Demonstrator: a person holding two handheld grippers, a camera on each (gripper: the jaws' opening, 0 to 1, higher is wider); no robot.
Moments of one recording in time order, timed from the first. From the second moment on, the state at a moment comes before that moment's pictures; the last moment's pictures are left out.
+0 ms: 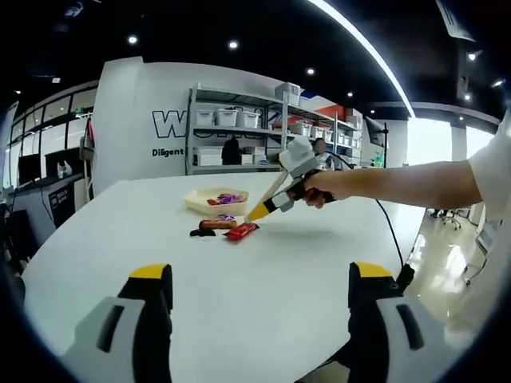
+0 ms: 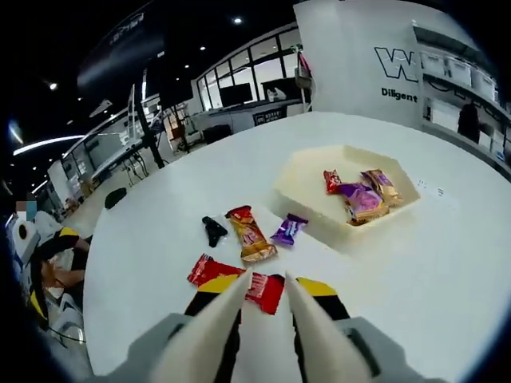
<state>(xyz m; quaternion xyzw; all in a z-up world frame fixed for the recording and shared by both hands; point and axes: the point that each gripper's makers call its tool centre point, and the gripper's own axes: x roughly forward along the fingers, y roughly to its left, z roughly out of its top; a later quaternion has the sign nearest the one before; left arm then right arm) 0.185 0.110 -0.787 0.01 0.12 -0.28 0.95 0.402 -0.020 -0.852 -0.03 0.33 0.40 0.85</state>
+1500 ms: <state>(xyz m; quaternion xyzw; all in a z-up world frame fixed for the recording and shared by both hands) 0.175 0.109 -0.790 0.01 0.12 -0.28 0.95 0.363 0.015 -0.850 -0.17 0.30 0.49 0.80</state>
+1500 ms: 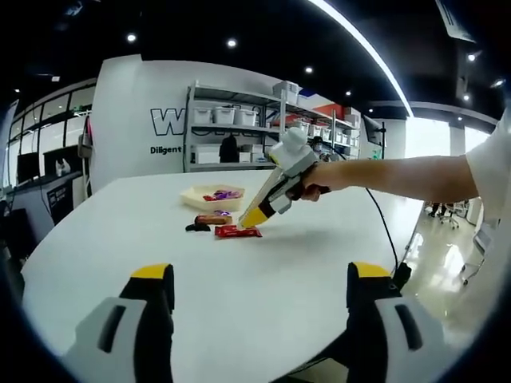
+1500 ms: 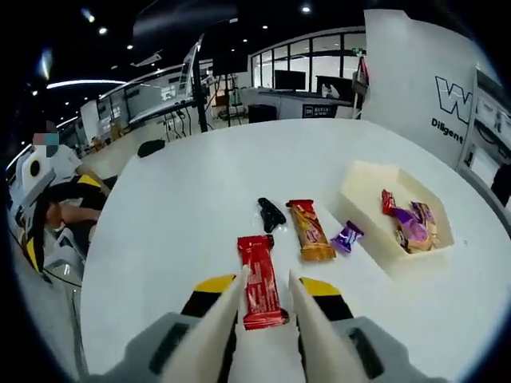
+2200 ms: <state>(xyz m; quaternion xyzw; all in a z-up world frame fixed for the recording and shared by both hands) 0.175 0.112 -0.785 0.01 0.12 -0.28 0.95 0.353 0.023 -0.849 -0.20 0.30 0.52 0.78</state>
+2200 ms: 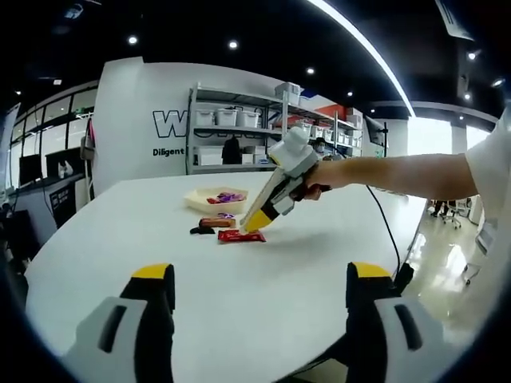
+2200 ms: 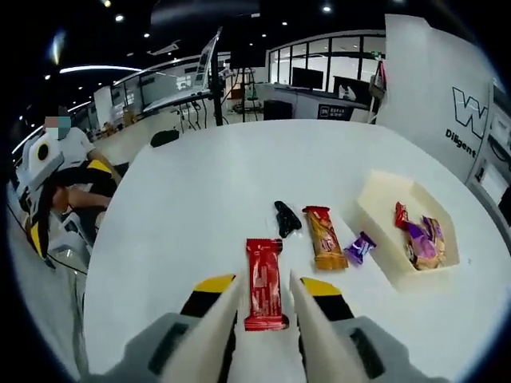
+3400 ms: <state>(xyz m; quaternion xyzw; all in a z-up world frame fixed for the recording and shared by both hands) 0.181 0.113 -0.790 0.00 0.12 -0.27 0.95 0.361 0.004 -0.842 -0.15 0.30 0.50 0.80</state>
